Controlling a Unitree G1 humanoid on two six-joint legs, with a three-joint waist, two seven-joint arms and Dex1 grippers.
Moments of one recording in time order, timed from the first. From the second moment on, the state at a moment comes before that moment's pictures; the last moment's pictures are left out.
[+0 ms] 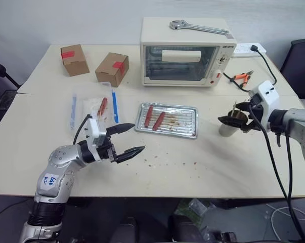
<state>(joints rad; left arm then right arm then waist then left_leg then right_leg) -0.25 0.52 0.07 -0.19 -0.55 0.25 -0.93 -0.62 -0.89 -0.07 0.08 0.41 0.76 0.85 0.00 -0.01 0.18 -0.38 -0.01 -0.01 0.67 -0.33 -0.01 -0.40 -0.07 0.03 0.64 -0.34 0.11</state>
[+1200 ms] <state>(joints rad) -0.28 0.47 0.06 -0.18 -0.58 0.27 -0.96 -0.85 -1.02 -0.35 0.05 0.75 1.00 1.03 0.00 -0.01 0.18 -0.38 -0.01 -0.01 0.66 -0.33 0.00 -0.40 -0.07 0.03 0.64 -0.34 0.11</state>
